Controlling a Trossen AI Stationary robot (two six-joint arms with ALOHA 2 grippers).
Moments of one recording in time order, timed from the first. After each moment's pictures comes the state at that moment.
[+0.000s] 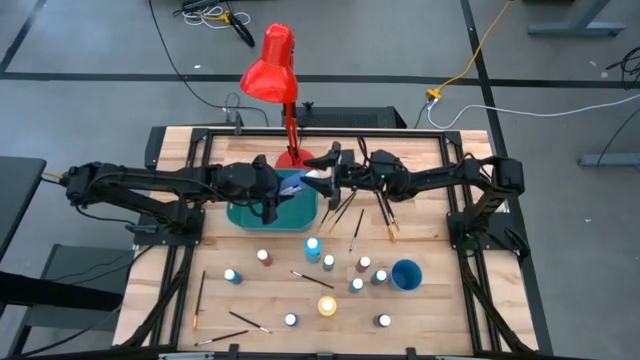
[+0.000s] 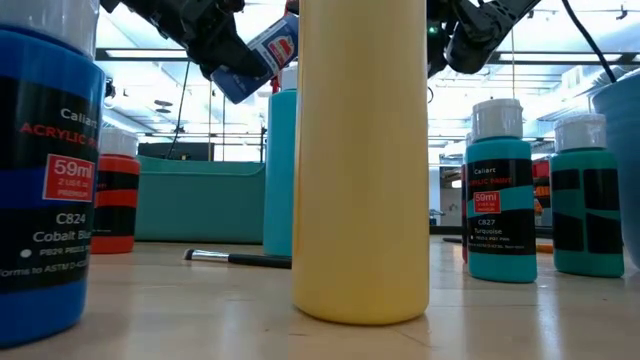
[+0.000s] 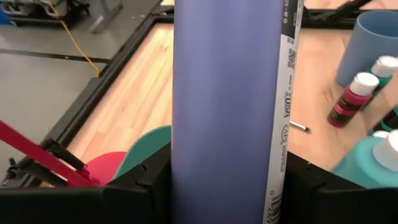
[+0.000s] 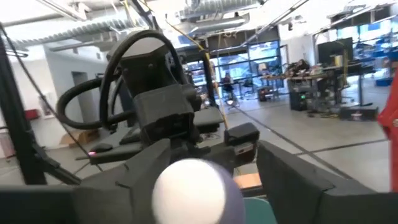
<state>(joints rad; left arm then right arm) 0.04 1.10 0.81 -0.20 -0.25 -0.02 -0.15 1.71 0.97 0.96 -0.14 0.20</state>
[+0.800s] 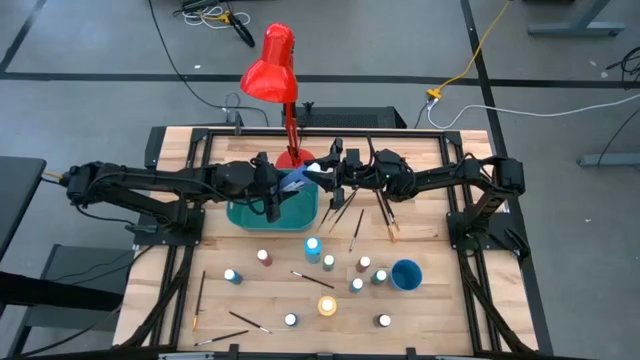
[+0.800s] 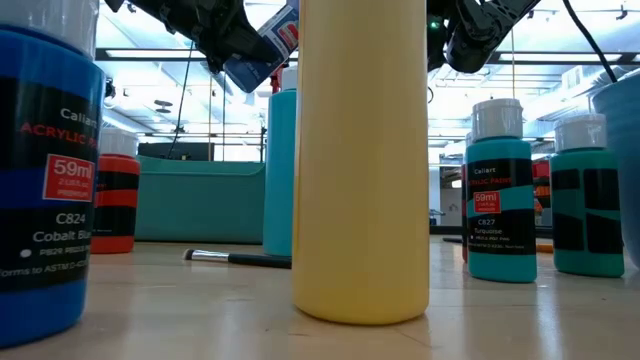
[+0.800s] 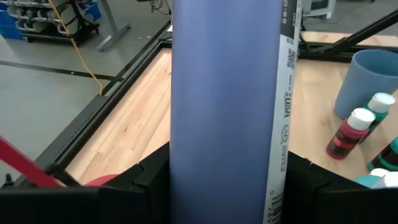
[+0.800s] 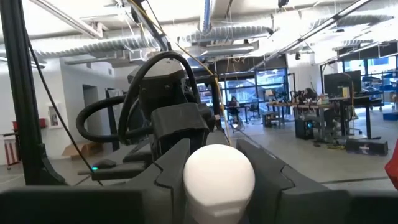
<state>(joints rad) 0.04 1.11 0.81 -0.10 -0.27 -0.04 -0.14 1.71 0.97 1.05 -0.15 0.14</state>
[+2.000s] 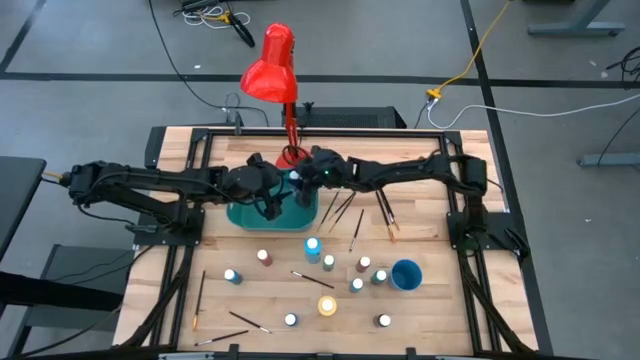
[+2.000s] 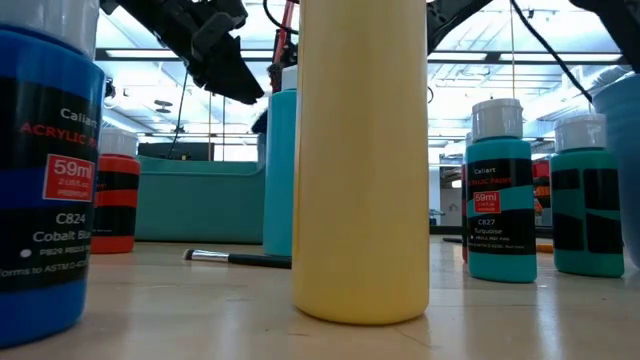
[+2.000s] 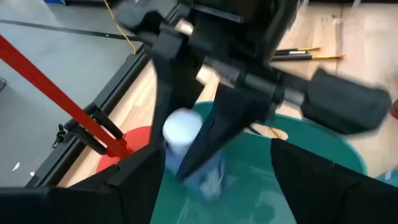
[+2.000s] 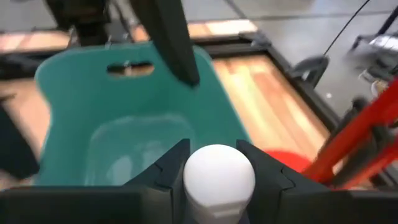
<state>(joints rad) 0.04 1.14 0.81 -0.26 -0.40 -0.07 -0.16 1.99 1.39 0.18 0.09 -0.01</state>
